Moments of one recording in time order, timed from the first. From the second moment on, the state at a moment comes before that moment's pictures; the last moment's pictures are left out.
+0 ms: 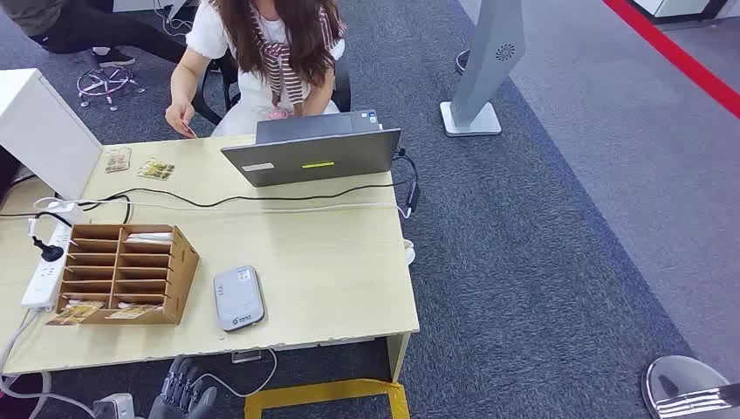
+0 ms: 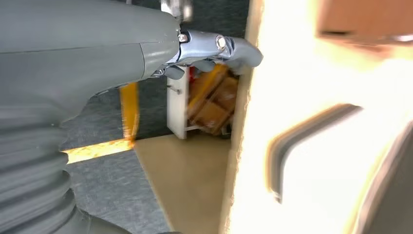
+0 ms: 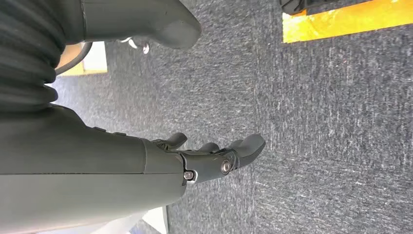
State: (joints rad) left arm 0.21 -0.11 0.04 -1.11 0.23 -0.20 -0.45; right arm -0.03 0.10 -0.85 -0.24 0.92 -0.16 0.04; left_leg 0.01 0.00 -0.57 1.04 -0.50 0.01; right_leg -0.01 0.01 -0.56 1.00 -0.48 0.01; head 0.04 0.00
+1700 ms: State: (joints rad) left arm -0.62 0.10 -0.16 -1.18 -1.13 0.36 -0.08; right arm -0.07 0.14 -0.83 -0.20 1.37 -0.21 0.13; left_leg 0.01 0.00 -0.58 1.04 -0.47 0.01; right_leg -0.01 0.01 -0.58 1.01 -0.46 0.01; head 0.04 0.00
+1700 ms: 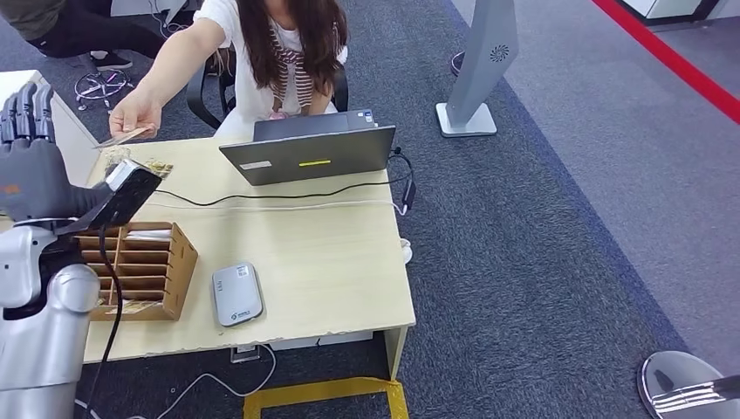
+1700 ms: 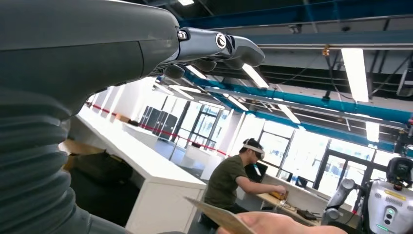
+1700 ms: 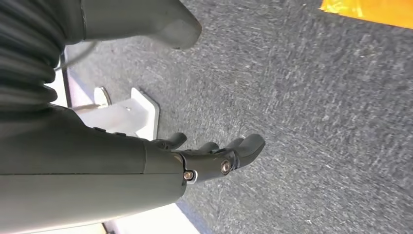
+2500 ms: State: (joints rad) left arm -1.00 0.02 -0.29 -0.58 -1.25 0.48 0.00; right arm -0.07 0.13 -0.80 -0.19 1.40 -0.19 0.14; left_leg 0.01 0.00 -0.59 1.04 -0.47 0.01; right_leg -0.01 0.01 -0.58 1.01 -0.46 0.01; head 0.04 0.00
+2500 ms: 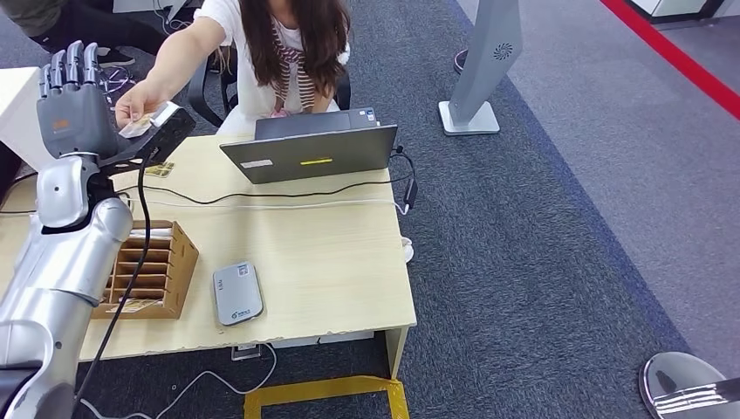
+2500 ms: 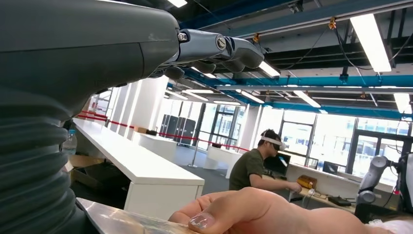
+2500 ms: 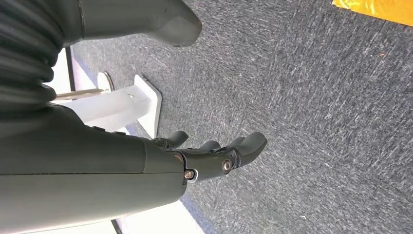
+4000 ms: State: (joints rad) left arm -0.96 0.04 -0.29 -0.56 -1.23 0.47 -0.01; right arm -0.07 0.13 -0.79 -0.19 1.41 -0.18 0.15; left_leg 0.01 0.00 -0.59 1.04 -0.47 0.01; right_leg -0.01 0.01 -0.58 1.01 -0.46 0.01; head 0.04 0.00
